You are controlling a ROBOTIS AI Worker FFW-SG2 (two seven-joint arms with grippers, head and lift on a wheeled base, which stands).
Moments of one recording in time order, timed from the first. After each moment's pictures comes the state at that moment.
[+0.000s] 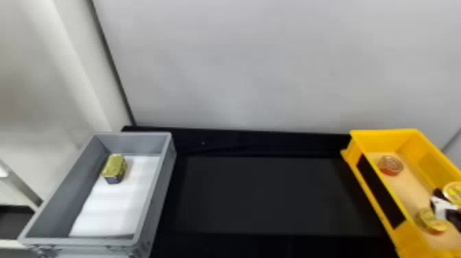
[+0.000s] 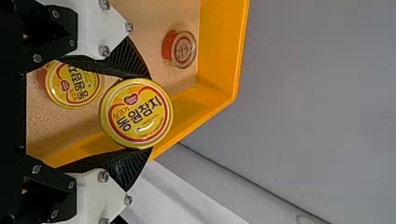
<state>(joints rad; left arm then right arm) 0.07 0.00 0.53 -2.37 -0.34 0.58 0.14 0.19 -0.23 -0.47 -1.69 0.10 0.49 0.07</state>
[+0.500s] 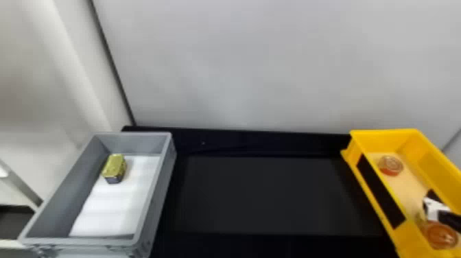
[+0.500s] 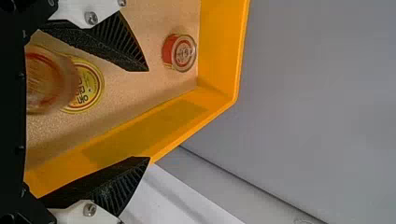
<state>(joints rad) 0.07 0.00 0.53 -2.36 -0.34 0.58 0.14 0.19 -0.23 -0.47 -1.69 0.09 0.50 0.08</state>
